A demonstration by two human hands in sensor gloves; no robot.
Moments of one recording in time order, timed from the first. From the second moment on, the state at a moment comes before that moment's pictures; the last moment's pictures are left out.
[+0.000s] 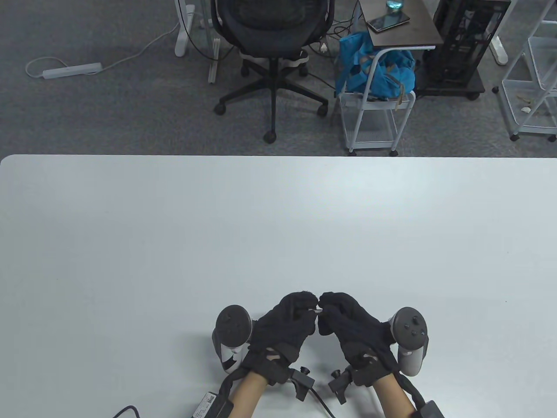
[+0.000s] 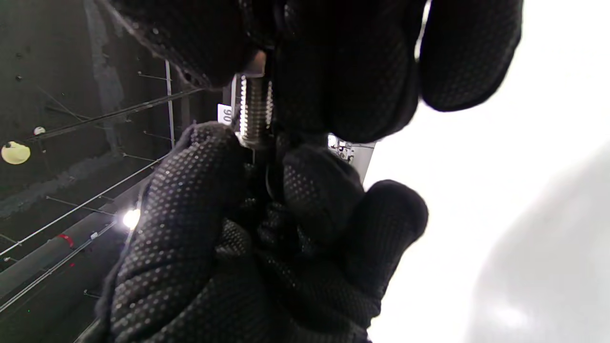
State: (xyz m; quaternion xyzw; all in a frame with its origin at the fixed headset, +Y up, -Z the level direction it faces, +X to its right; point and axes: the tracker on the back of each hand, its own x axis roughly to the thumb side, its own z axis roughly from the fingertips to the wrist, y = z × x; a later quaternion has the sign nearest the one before) left_hand -0.076 -0.748 -0.198 -0.04 -0.11 0.67 0.74; right_hand 0.154 -0.740 -0.192 0.08 0.02 0.75 0.66
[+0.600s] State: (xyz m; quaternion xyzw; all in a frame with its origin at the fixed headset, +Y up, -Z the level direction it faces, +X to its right) left_hand -0.075 -0.746 -0.198 -0.04 -0.12 0.66 0.74; right_hand 0.157 -0.750 -0.194 0.04 0.08 0.73 0.67
